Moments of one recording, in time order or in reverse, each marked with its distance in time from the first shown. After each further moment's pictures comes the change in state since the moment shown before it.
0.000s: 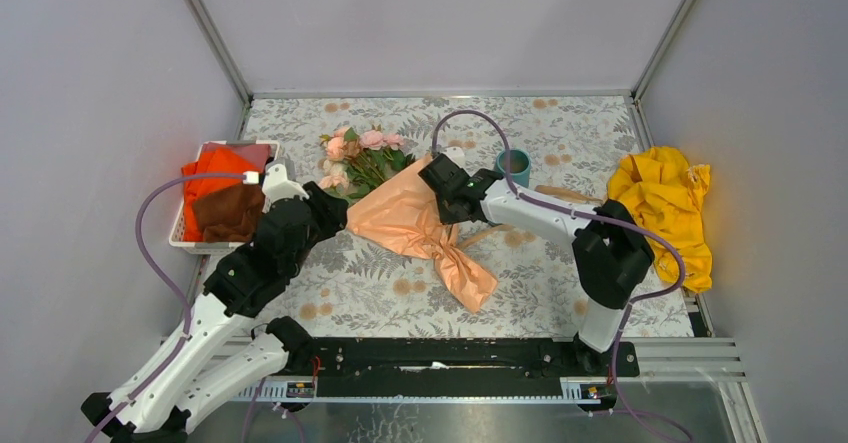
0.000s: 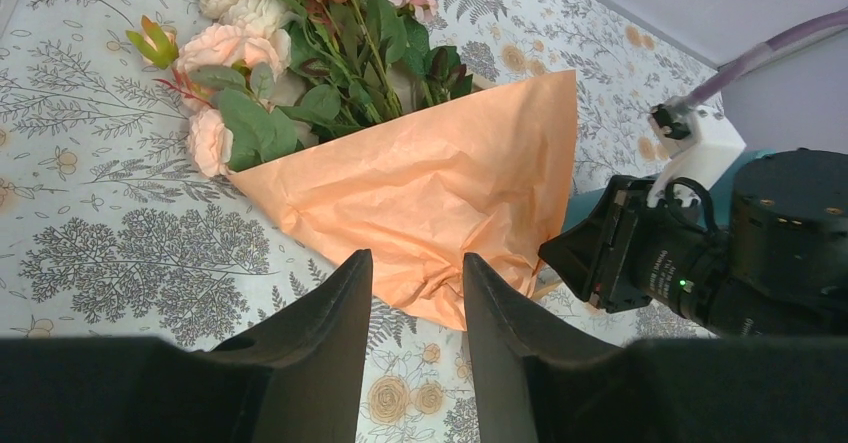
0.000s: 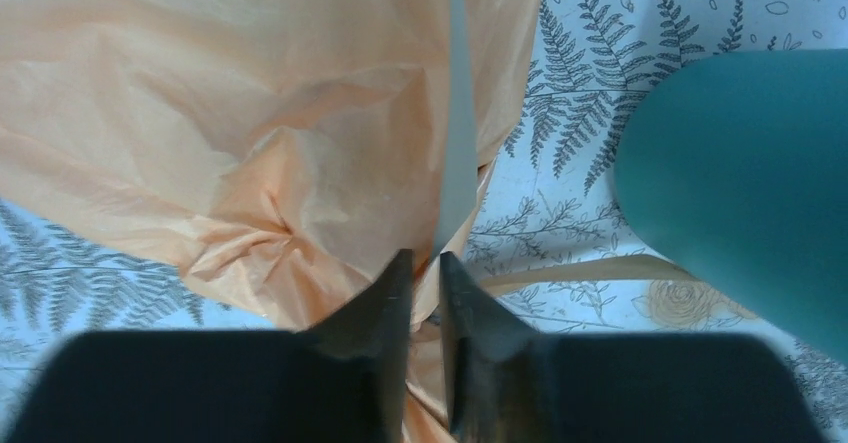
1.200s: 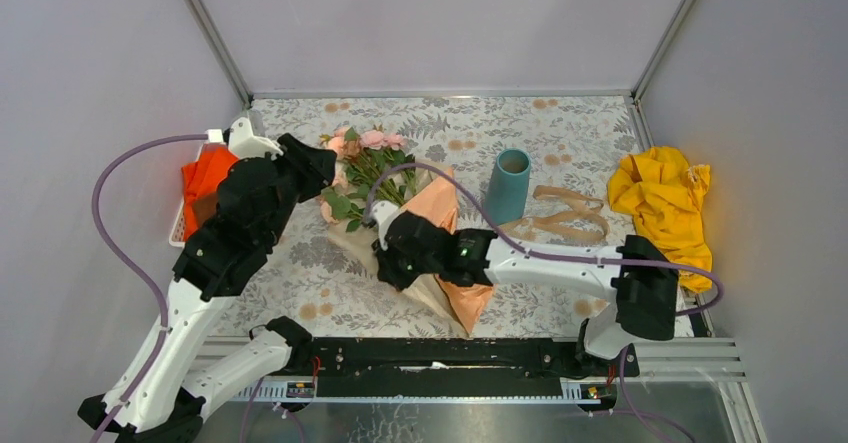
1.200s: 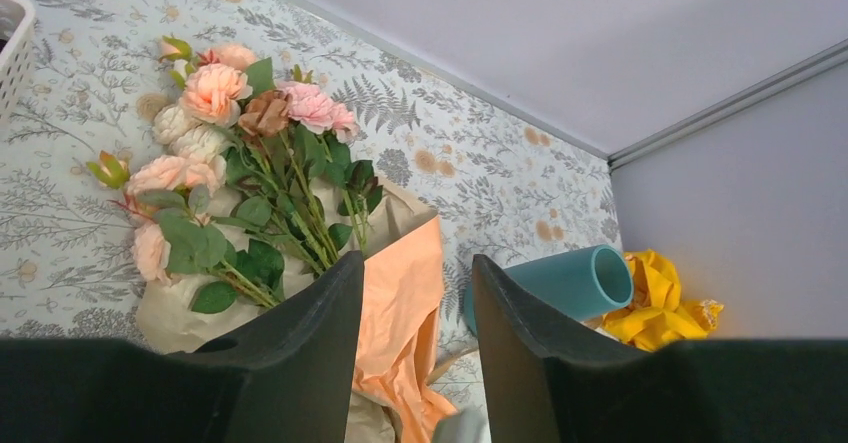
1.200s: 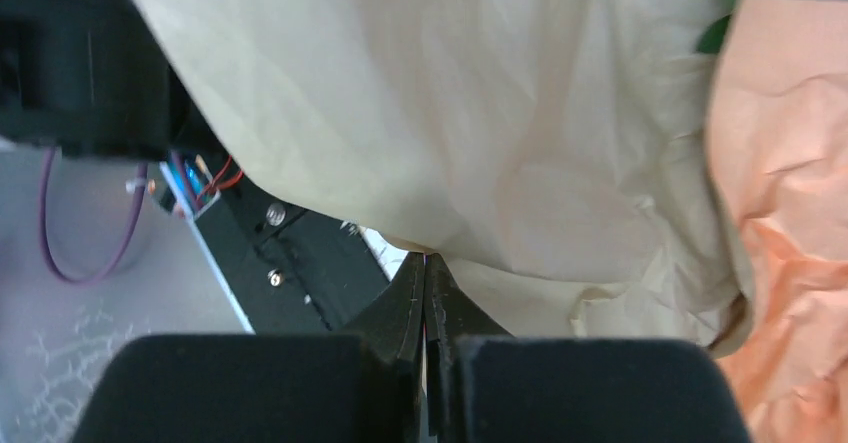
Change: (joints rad) left arm 0.117 0.161 0.380 -0.036 0.076 0.033; right arm 0.359 -0.202 -0.140 0.323 -0.349 -0.135
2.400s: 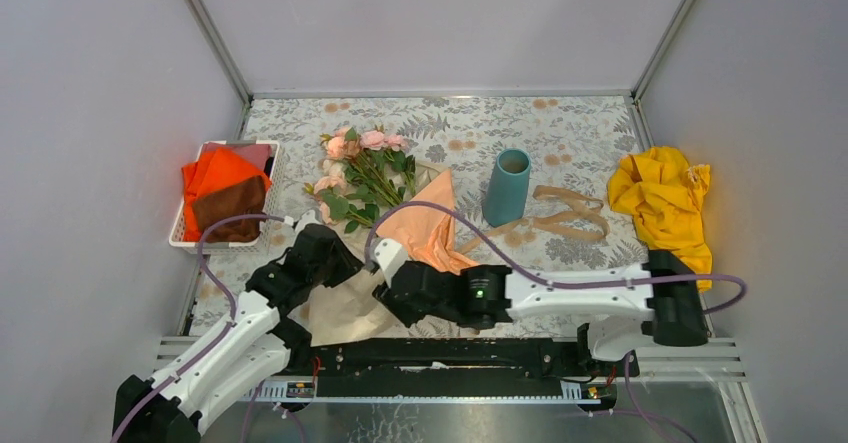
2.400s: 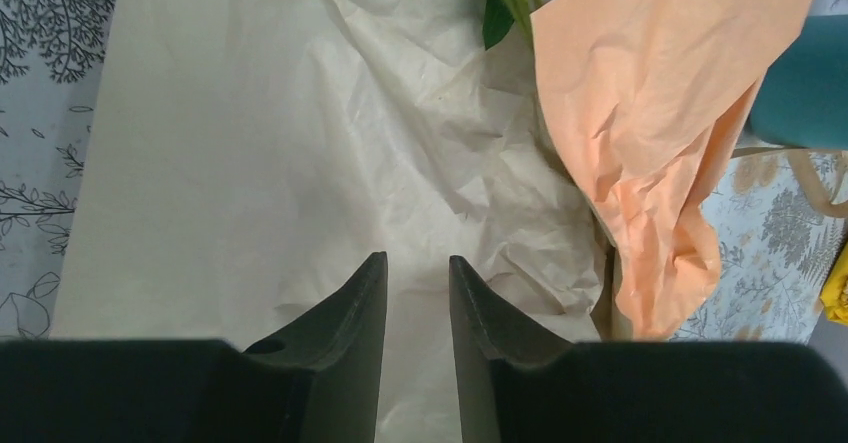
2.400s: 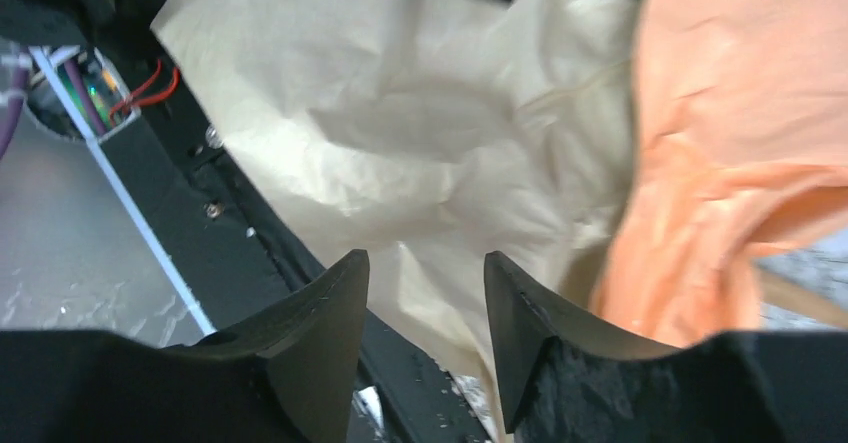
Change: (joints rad) left arm 0.015 -0.125 -0.779 0.069 0.287 -0.237; right arm 0.258 -0.053 -0.072 -0.099 0.285 -0.076
